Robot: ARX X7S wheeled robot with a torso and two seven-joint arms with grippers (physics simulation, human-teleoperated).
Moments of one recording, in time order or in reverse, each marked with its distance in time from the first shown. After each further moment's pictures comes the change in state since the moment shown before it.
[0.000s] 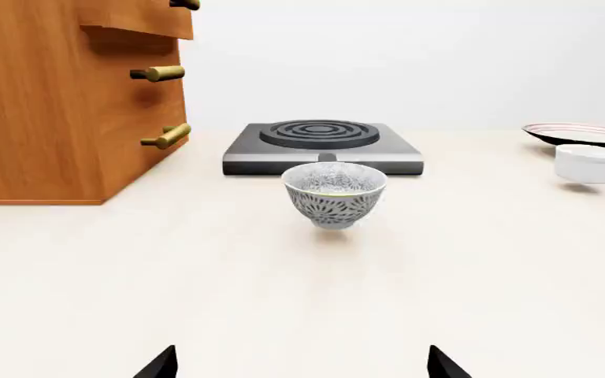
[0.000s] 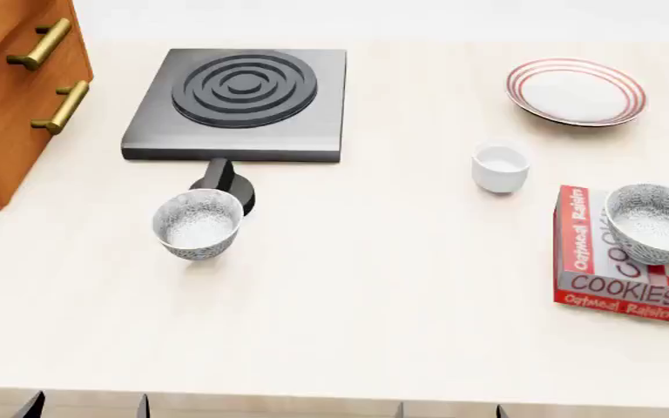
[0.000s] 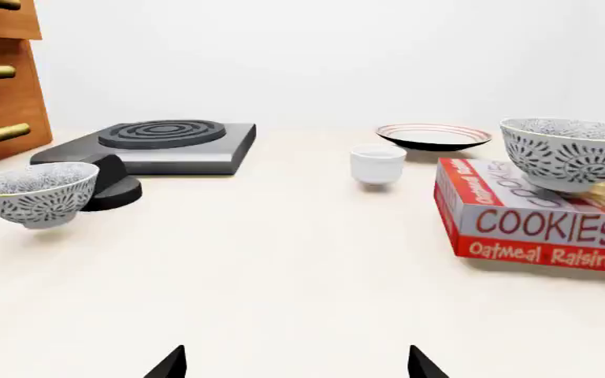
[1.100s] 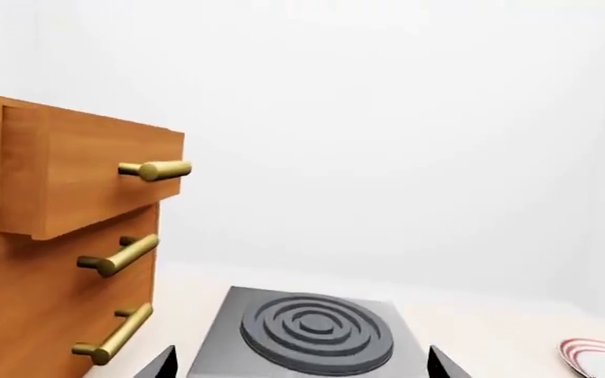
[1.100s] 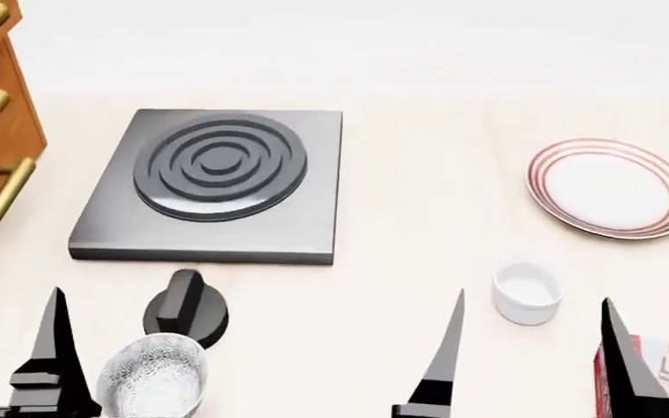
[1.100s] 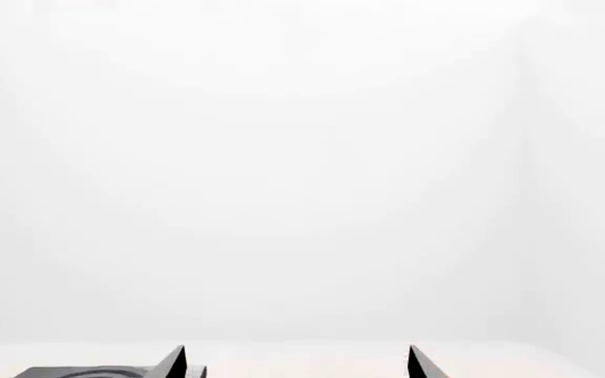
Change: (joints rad) left arm -0.013 -0.147 -0.008 0.570 -0.273 -0.311 -0.124; right arm -0.057 0.135 -0.024 -0.665 0.057 0.185 0.153
